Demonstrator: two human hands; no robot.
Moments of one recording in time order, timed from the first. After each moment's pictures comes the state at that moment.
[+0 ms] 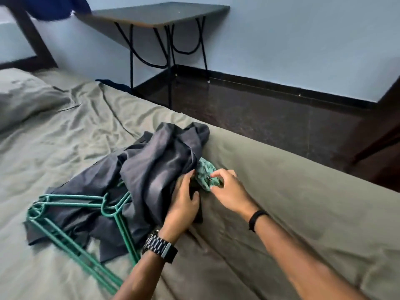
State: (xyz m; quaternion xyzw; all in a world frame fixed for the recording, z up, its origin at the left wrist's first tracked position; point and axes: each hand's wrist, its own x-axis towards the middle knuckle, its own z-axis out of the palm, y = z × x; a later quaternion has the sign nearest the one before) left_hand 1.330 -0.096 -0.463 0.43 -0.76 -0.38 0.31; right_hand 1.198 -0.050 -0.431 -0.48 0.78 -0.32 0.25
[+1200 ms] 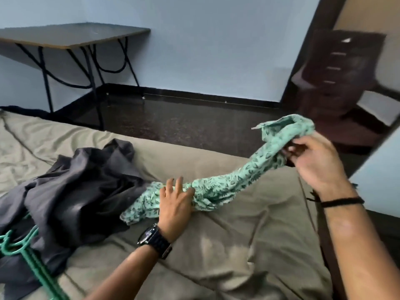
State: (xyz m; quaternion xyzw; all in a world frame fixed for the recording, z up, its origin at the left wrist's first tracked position) left_hand 1.211 0.006 -0.444 0.31 -0.94 -0.04 0.13; right_hand 1.012 0.187 -0.295 -0.16 0.52 -0.82 0.19
